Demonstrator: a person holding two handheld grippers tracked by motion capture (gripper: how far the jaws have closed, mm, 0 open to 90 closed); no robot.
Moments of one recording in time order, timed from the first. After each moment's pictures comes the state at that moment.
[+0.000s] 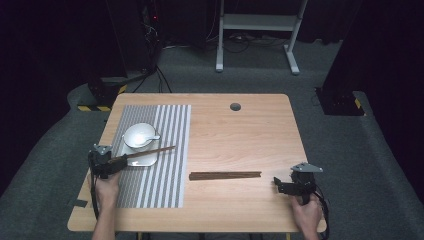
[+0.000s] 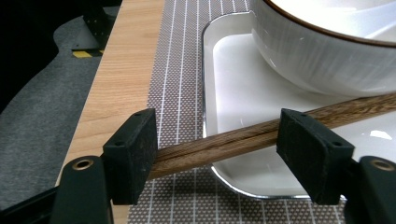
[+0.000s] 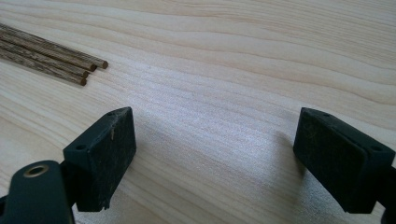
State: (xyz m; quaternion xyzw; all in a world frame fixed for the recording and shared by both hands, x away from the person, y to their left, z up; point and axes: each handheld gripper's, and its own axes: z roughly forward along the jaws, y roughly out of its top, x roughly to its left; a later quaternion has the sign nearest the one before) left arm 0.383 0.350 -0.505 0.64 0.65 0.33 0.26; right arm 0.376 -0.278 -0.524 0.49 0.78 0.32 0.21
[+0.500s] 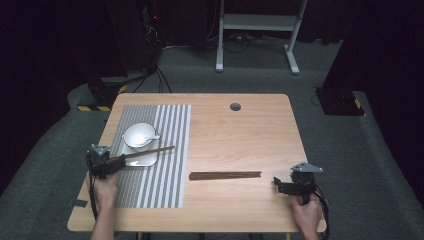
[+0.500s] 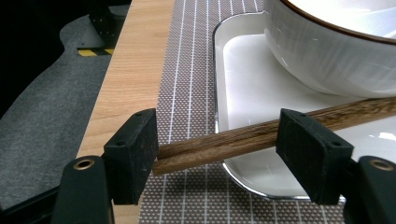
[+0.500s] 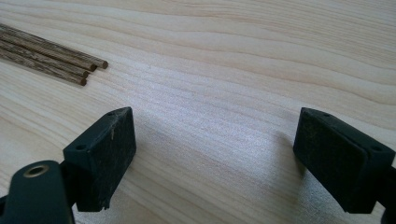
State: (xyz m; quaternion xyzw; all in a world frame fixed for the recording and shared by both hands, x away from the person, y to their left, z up) left arm 0.384 0.355 -0.504 0.63 0.65 0.33 0.26; right arm 0.376 -0.278 -0.524 0.49 0.78 0.32 0.21
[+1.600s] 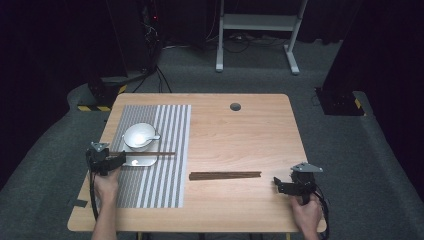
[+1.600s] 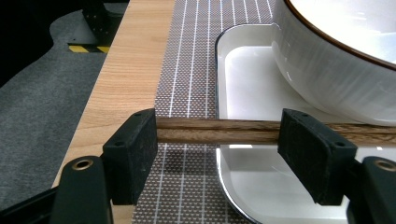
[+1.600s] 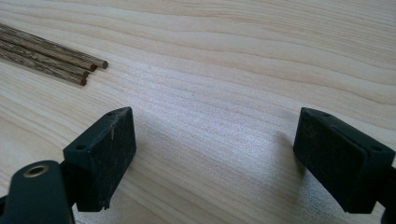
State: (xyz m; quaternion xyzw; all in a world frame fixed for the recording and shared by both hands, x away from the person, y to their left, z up) left arm 0.395 0.361 -0.509 0.61 0.67 0.32 0.28; right arm 0.376 -0.278 -0.524 0.49 0.78 0.32 0.21
